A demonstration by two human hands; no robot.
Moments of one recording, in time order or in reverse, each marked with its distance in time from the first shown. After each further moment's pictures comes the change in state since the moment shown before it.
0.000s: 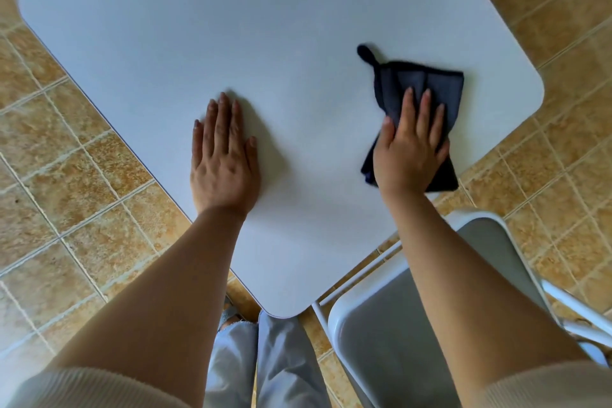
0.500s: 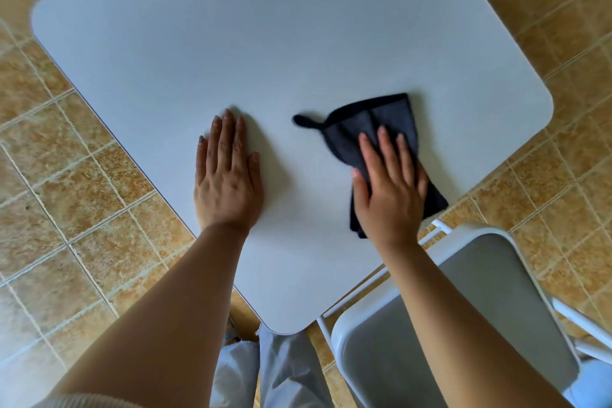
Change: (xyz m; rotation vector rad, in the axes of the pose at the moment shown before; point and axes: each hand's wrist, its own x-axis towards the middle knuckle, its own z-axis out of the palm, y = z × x) left_hand 0.001 -0.001 0.000 -0.005 0.001 -0.001; right_hand -0.047 0.007 -0.003 0.005 0.058 -0.415
